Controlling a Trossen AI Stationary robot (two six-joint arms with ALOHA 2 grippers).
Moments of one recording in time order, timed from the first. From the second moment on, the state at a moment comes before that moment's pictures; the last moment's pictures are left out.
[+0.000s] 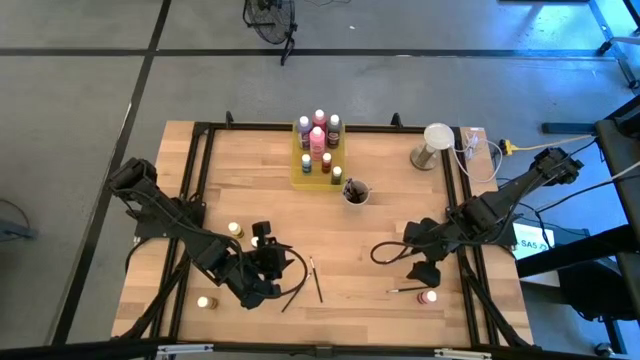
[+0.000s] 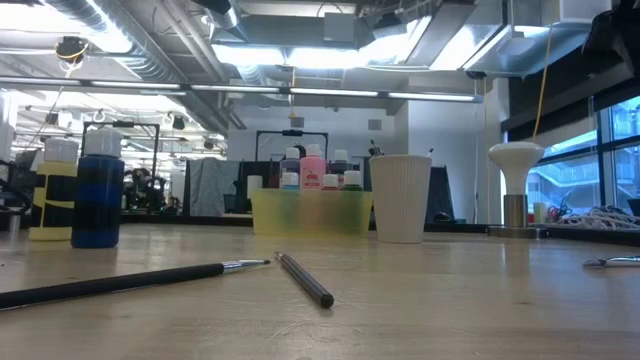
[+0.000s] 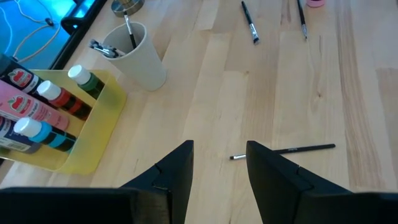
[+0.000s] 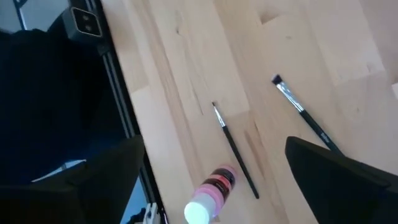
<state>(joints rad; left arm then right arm) -0.65 1.56 1.27 -0.73 -0.77 -0.59 0.58 1.15 1.00 -0.91 -0.06 0.99</state>
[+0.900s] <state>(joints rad) -0.65 1.56 1.27 -0.74 -0.79 -0.56 0.58 1.15 1.00 -0.41 0.09 0.98</state>
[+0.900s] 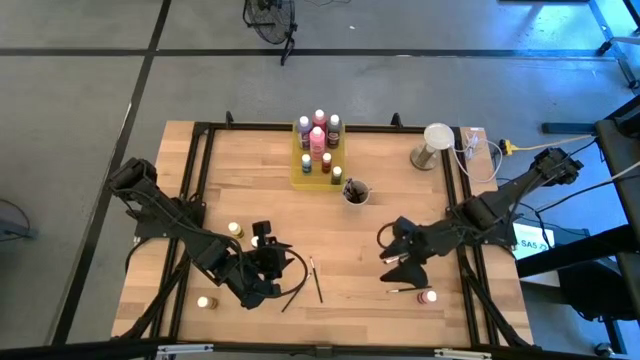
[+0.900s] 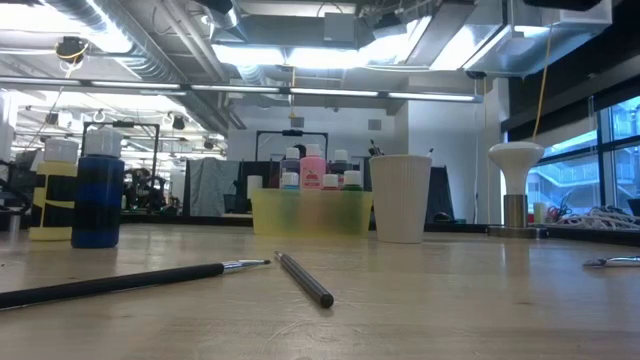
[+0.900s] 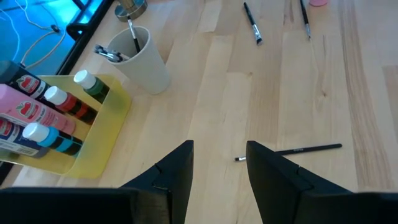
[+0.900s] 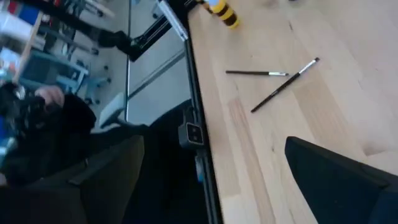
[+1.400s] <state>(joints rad) -0.65 1.56 1.27 -0.74 -0.79 -0.56 0.70 1.25 1.00 -0.60 -0.25 1.52</state>
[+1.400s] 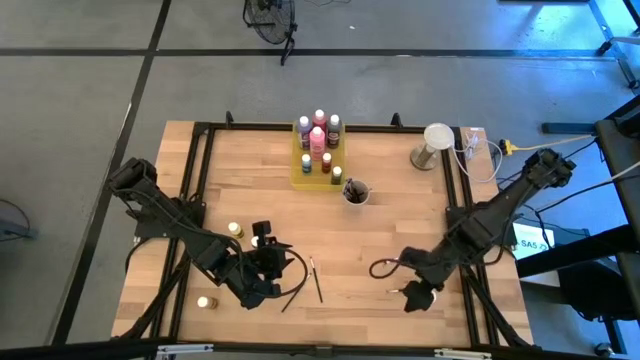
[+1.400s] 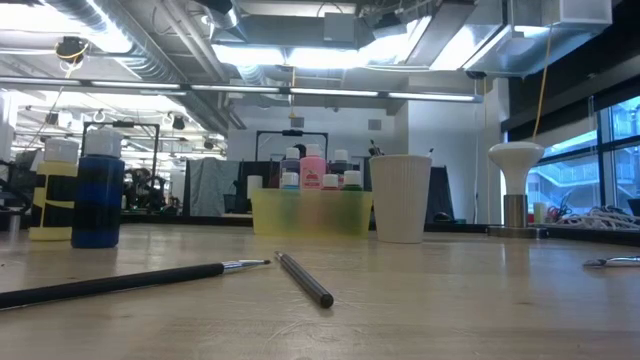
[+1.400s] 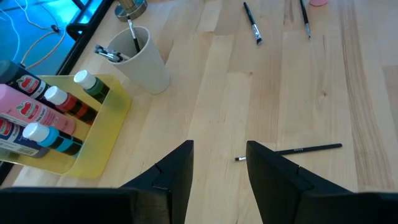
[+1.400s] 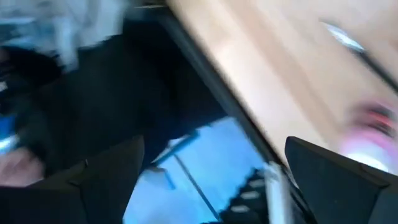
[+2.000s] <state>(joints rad) -0.65 1.56 1.27 -0.77 -0.79 -0.57 0.81 1.24 1.13 -1.26 0.08 1.80</state>
